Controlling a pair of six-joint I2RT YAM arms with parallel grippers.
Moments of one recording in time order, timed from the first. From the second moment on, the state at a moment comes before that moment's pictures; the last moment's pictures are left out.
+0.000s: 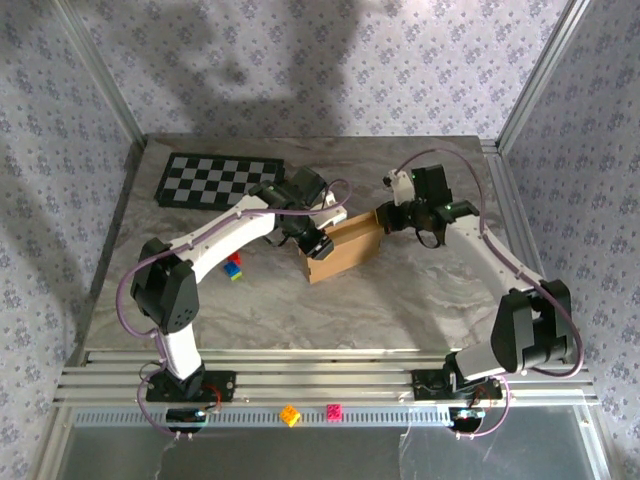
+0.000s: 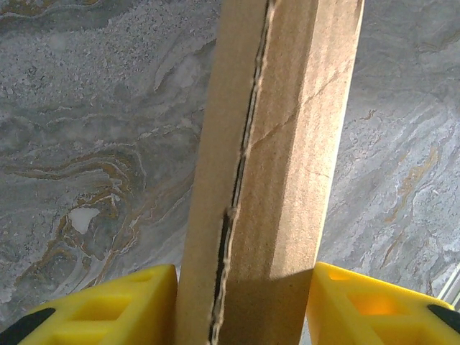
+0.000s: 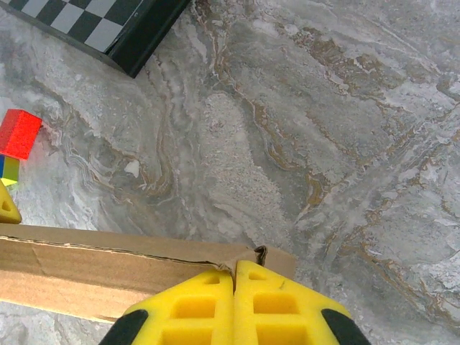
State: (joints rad) left arm -0.73 1.80 1.57 -0.95 0.21 0.19; right arm 0.28 1.43 1.10 -0.47 -0.36 0.00
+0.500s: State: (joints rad) left arm -0.72 1.80 1.58 -0.96 0.19 0.19; right arm 0.28 1.39 0.99 -0.31 -0.37 0.02
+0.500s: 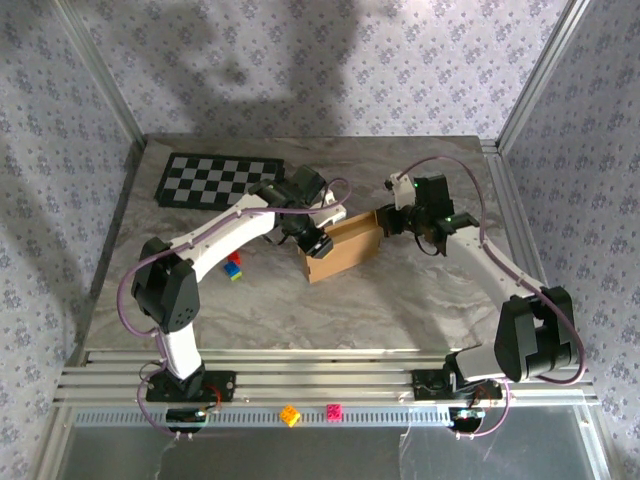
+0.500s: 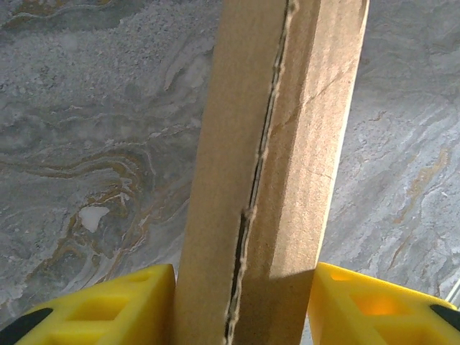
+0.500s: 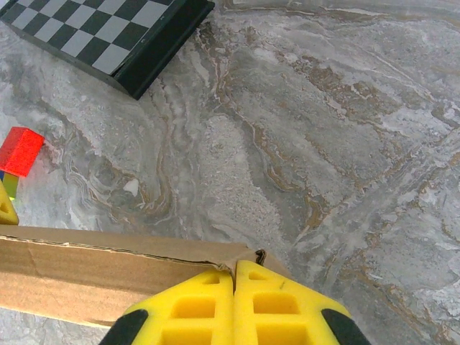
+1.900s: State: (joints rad) left arm -0.57 1.50 1.38 -1.02 0.30 -0.26; right arm 0.31 1.39 0.95 -0.25 -0.33 0.01
